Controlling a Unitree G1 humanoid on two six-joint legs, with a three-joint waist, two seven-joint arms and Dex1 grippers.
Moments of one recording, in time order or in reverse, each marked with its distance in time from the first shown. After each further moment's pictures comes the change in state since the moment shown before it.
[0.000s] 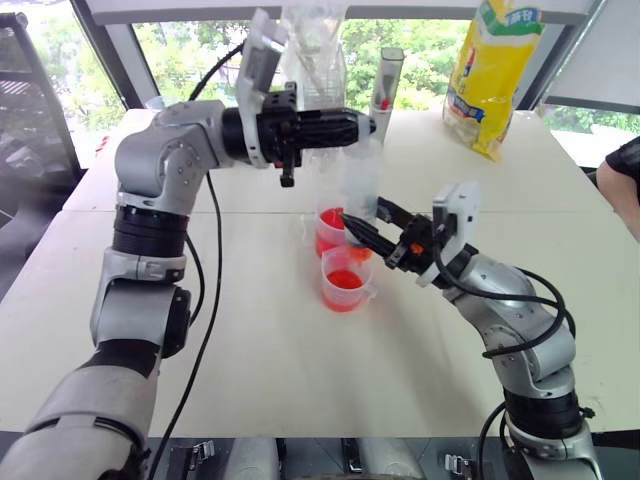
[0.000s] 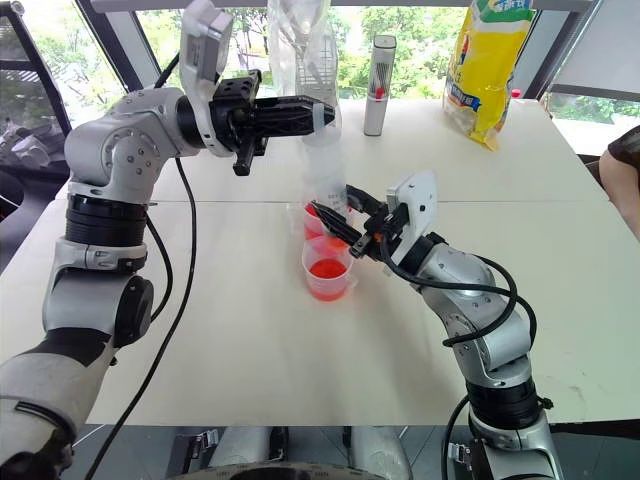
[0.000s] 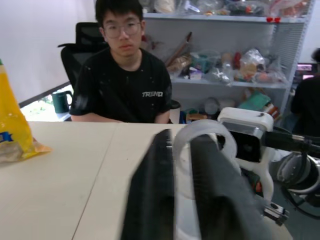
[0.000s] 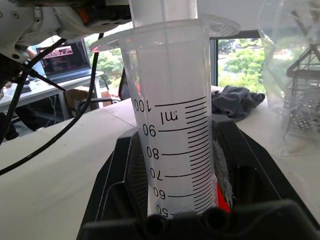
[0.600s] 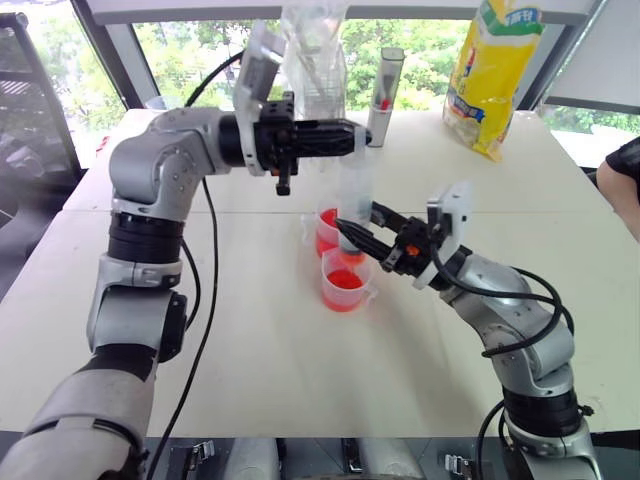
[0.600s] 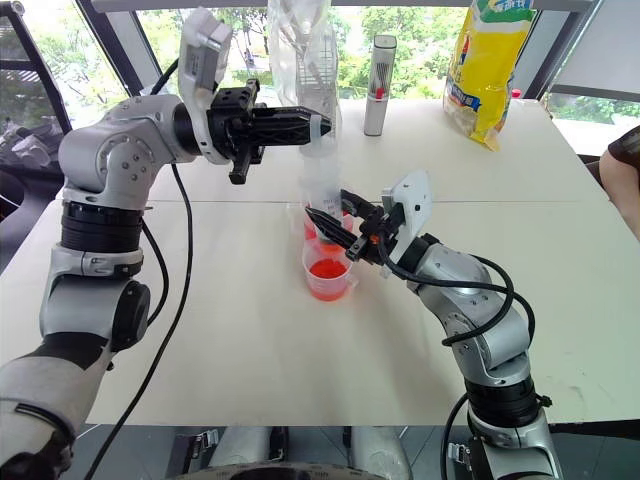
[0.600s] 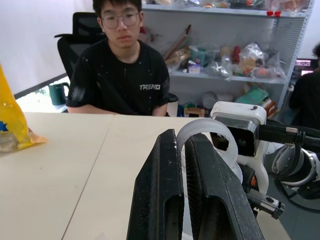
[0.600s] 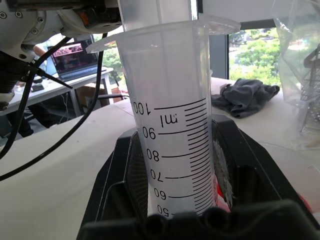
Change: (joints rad) left arm 0.033 0.008 -0.005 -0.052 -0.001 0.046 -0.008; right arm -0.014 0.003 0.002 0.000 0.046 0.051 0.000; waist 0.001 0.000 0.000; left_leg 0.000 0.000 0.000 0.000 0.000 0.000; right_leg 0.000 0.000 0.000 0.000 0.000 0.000
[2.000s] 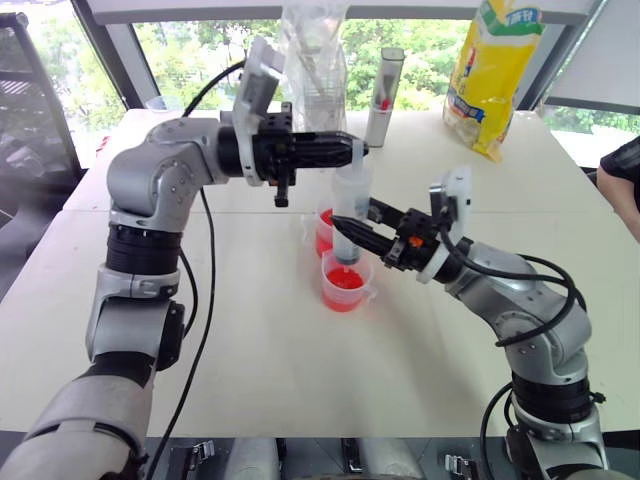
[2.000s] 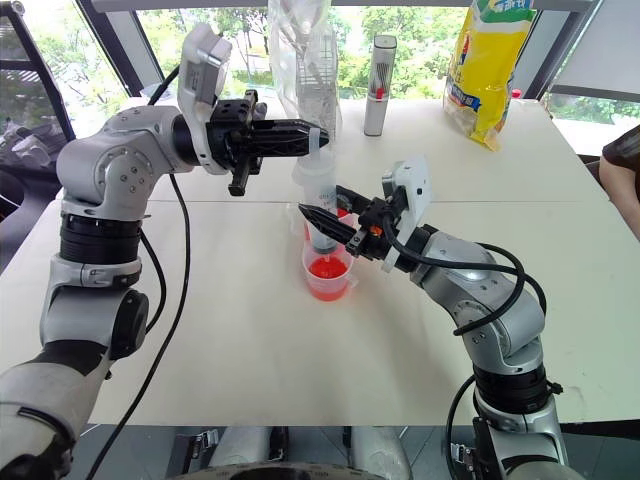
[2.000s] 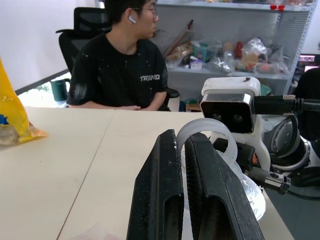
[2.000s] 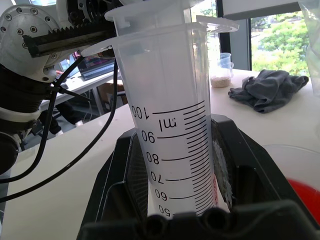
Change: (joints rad) left arm 0.050 0.002 0.000 -0.072 0.004 0.021 0.013; right arm -0.077 -0.041 -0.041 -0.019 0.151 0.147 -0.013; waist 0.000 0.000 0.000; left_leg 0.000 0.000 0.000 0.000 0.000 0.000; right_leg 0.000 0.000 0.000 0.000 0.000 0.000
